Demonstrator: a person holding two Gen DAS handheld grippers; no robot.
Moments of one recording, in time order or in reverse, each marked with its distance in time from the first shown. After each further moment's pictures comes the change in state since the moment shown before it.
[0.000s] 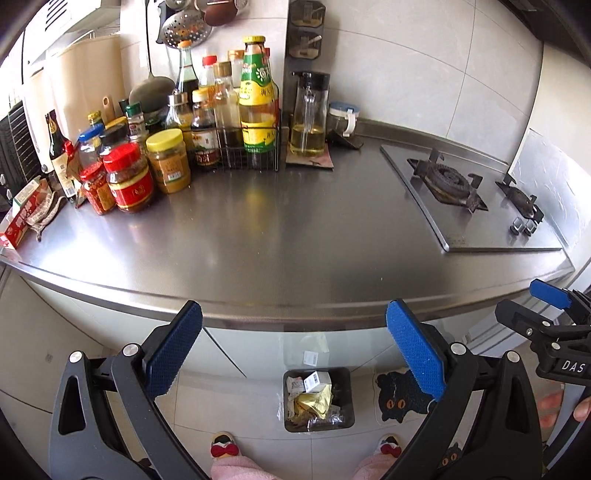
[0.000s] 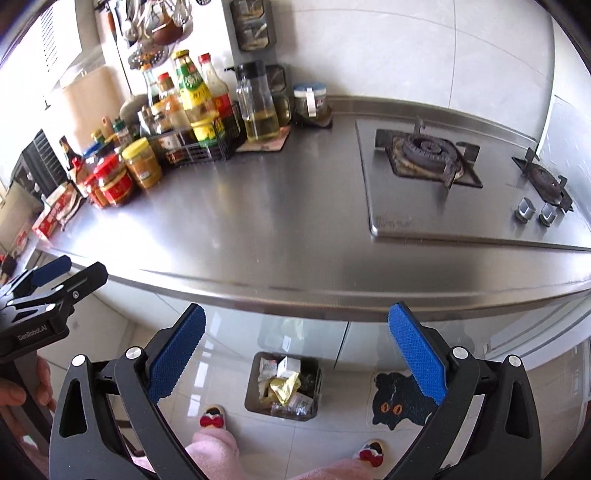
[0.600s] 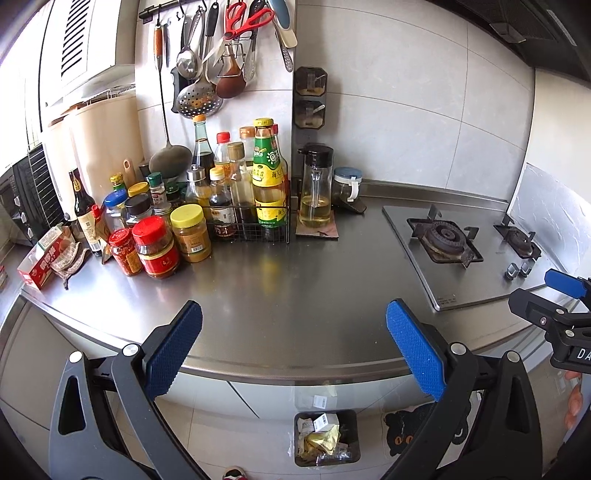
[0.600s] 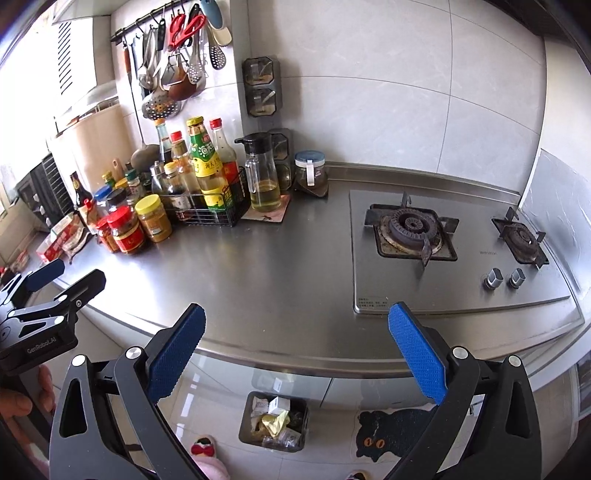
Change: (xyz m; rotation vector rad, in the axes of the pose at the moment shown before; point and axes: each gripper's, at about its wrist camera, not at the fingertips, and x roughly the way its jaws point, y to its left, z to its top) left arm -0.061 -0.006 0.047 0.012 -0.164 0.046; right arm -0.061 0.020 0.052 -0.053 -0.137 -0.043
